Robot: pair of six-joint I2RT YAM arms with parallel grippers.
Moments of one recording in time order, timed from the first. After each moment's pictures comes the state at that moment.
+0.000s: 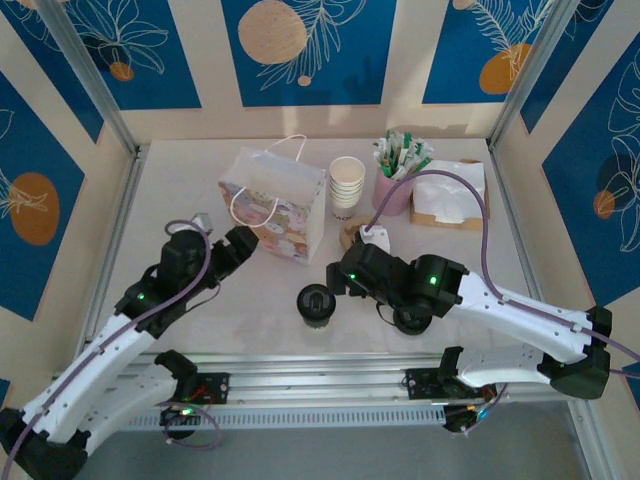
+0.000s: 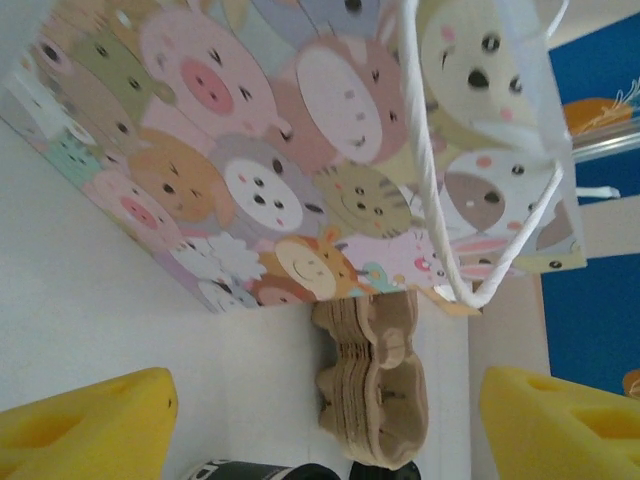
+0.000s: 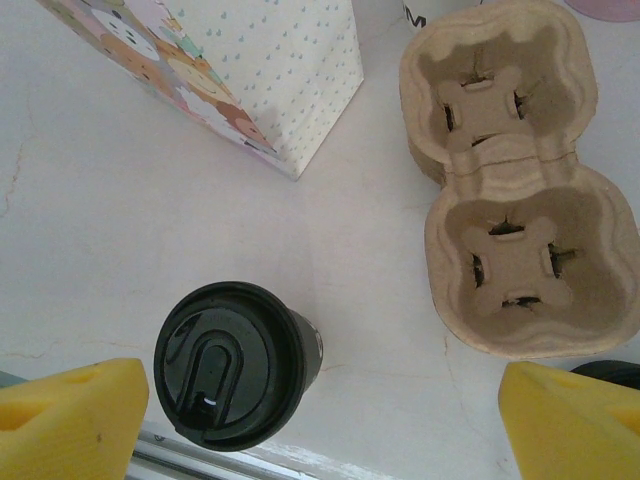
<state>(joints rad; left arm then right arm) -0.60 0.78 0.76 -0.46 -0.02 -1.09 1.14 1.12 1.17 -1.01 0.44 0.91</state>
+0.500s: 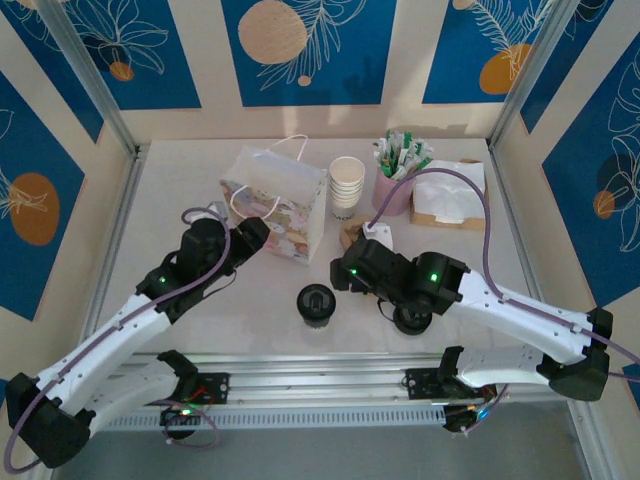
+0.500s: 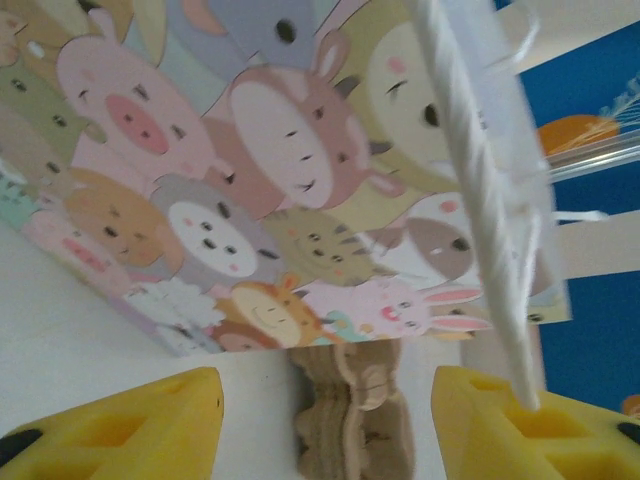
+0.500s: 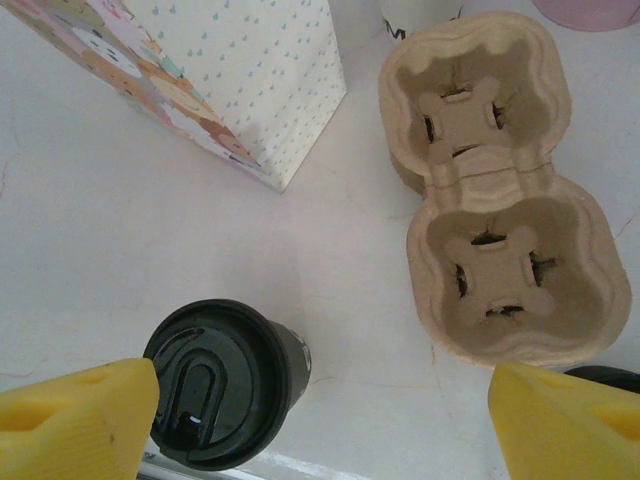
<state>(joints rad) -0.63 0.90 0.79 -0.30 -0.08 -1.10 1.10 1.12 1.17 -1.01 0.44 0.89</state>
